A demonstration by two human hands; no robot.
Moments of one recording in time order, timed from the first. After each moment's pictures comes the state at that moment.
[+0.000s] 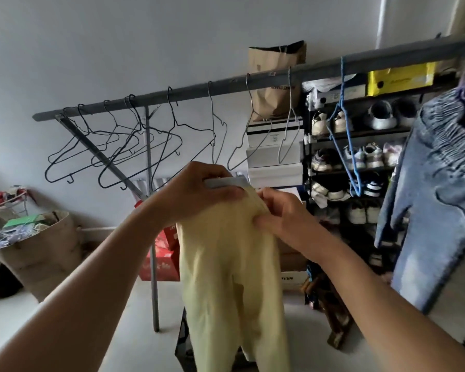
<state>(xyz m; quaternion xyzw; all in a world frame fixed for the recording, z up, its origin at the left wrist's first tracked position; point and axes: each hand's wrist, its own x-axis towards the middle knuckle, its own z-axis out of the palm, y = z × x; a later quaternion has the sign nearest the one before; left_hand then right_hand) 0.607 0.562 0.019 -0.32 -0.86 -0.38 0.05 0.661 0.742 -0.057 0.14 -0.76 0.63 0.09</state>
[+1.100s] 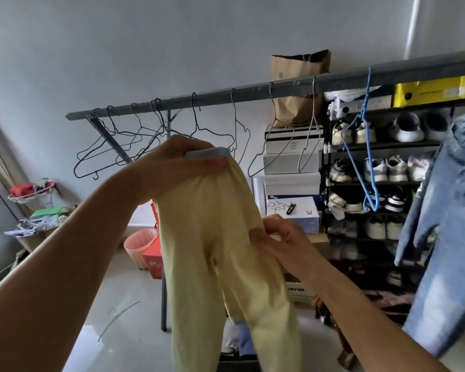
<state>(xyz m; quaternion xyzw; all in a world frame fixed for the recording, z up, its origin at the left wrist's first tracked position) 0.616 0.521 0.072 -0.29 -0.84 -0.46 0.01 0.654 0.719 -0.084 0.10 -0.74 0.66 0.08</state>
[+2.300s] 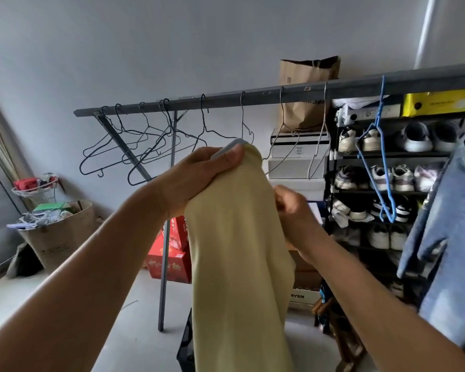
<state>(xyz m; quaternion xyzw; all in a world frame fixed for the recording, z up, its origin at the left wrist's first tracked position) 0.624 0.538 0.057 -0.29 -0.74 -0.60 -0.08 0.636 0.712 -0.036 0.12 -0.73 0.67 0.13</state>
